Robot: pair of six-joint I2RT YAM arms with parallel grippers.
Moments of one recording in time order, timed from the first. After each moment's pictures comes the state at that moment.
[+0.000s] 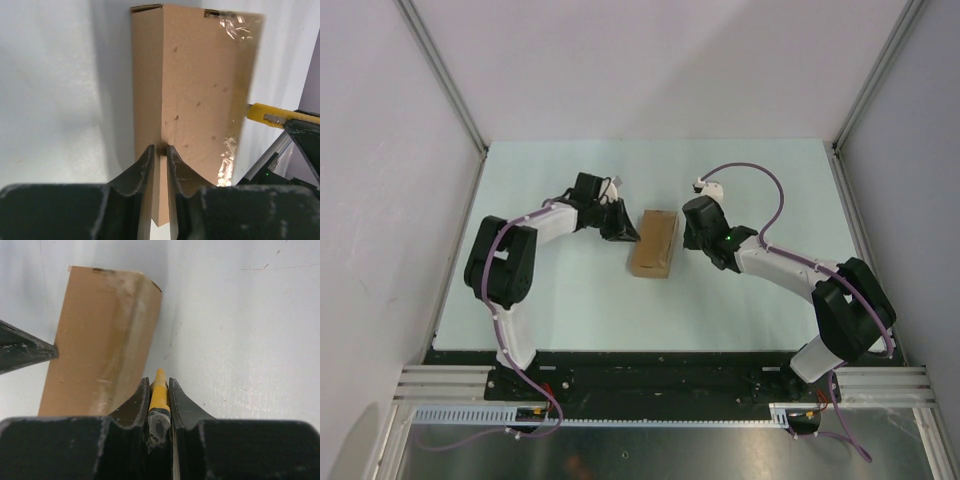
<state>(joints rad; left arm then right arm) -0.35 1.93 1.24 -0.25 0.55 -0.51 0.69 1.56 1.03 -0.17 0.36 0.54</state>
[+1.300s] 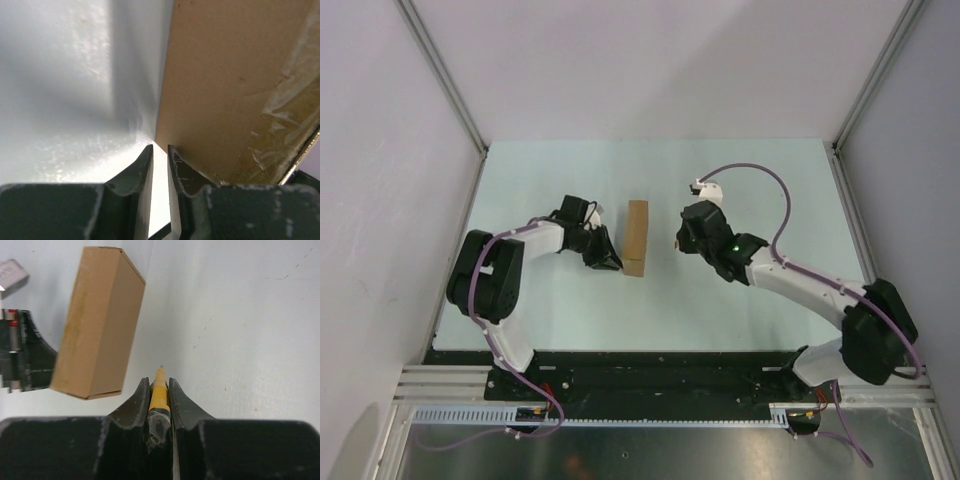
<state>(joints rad) -0.29 1.78 0.98 -0.33 0.52 -0.56 0.77 1.44 1.01 -0.19 0.37 0.54</state>
